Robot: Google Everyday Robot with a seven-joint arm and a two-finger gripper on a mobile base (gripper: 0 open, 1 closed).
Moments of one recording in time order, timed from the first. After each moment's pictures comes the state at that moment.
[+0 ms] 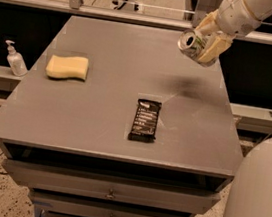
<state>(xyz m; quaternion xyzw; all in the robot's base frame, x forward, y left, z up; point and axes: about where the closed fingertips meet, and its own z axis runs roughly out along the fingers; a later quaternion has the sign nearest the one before) 0.674 -0.161 0.941 -0.77 0.57 0.03 0.29</state>
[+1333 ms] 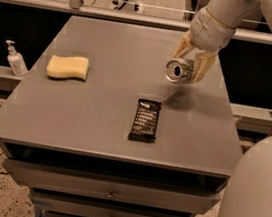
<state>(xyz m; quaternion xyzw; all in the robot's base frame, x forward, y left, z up) 0.624 -0.122 0.897 -0.90 0.40 0.03 0.16</state>
